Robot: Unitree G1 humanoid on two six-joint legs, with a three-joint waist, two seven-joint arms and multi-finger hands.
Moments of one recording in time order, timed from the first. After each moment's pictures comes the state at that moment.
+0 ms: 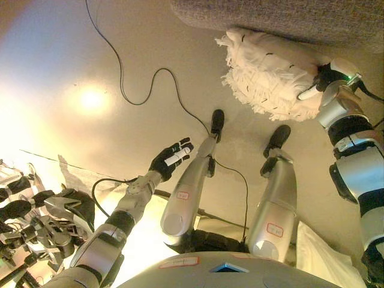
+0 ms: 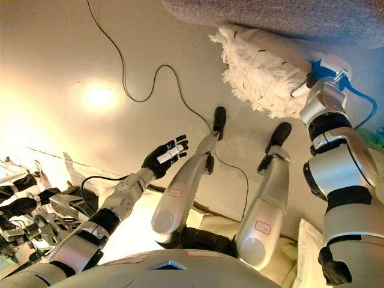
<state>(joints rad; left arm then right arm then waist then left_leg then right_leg) -0.20 0.32 -0.45 0.71 -0.71 -0.16 -0.27 -1.09 -0.64 0.62 1.18 -0.31 0.41 0.00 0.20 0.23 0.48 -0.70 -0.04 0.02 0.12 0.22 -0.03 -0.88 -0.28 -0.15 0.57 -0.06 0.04</state>
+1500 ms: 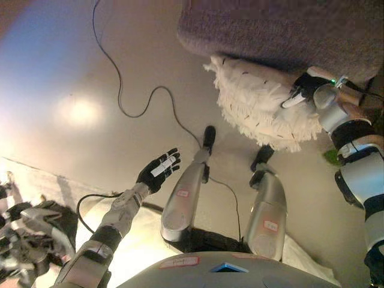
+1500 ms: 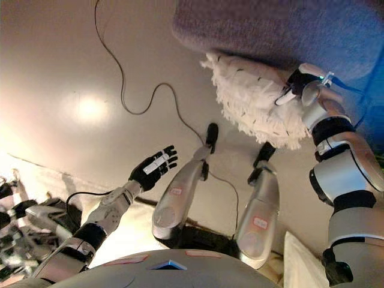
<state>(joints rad) -0.09 0.37 -0.34 0.75 -0.78 -0.05 -0.31 -0.95 -0.70 0.68 1.00 -0.32 0.20 0.19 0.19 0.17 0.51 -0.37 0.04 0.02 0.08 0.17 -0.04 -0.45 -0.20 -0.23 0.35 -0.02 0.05</state>
